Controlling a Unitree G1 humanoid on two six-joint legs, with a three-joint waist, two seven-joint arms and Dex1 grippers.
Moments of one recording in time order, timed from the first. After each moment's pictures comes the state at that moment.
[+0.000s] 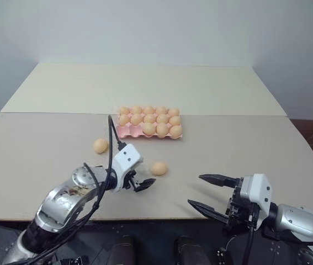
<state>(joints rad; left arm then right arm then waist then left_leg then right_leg) -0.32 0.61 -0.25 -0.54 -0.37 0.97 -0.57 0.30 -0.73 -0.13 -0.81 0.60 0.36 0.74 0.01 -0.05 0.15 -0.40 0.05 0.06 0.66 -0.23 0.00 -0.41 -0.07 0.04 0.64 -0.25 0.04</state>
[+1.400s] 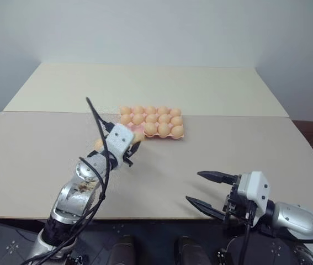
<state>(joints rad) -0.36 0.37 -0.09 -0.43 -0.08 0.79 -0.26 0.19 -0.69 -0.10 -0.80 0.57 0.37 0.73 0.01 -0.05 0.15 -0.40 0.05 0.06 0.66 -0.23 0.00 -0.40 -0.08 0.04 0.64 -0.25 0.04</state>
